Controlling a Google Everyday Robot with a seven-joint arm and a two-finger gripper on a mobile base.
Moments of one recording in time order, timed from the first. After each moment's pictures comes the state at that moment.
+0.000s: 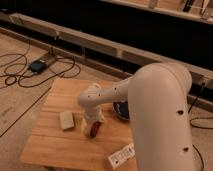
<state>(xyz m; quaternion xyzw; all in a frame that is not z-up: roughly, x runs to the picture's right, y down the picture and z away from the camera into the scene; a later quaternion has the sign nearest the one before) -0.064 0.226 0.831 -0.33 0.20 0.48 0.78</state>
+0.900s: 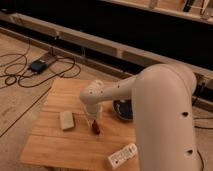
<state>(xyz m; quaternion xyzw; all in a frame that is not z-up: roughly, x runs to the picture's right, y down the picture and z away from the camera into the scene) -0.068 0.204 0.825 -0.34 0.18 0.50 0.78</state>
